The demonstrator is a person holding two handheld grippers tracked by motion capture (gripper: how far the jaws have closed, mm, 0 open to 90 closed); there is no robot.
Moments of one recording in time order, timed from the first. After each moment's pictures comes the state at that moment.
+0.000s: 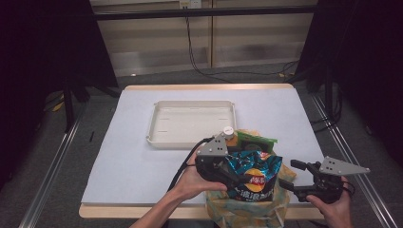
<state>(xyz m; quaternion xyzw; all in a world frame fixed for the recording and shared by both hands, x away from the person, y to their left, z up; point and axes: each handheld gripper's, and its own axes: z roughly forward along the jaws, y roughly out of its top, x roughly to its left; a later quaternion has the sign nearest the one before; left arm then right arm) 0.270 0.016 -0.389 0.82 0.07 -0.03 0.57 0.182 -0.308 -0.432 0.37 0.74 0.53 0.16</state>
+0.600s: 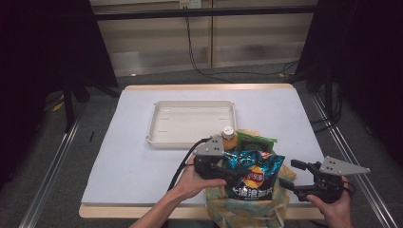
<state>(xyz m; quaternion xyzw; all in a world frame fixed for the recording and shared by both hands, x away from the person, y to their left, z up) 0.274 0.023 -0.394 0.81 0.06 -0.04 0.58 0.182 -0.308 -0.432 0.38 0.74 0.53 0.16</state>
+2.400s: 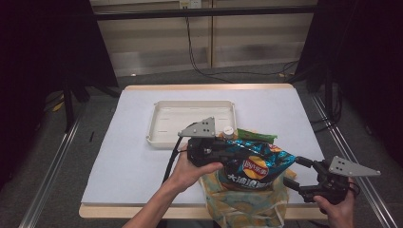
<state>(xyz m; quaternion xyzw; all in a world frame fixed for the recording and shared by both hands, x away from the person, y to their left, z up) 0.280 0.035 -0.334 0.77 0.06 -0.08 0.63 0.177 -0.315 -0.425 0.37 0.71 0.57 0.17</state>
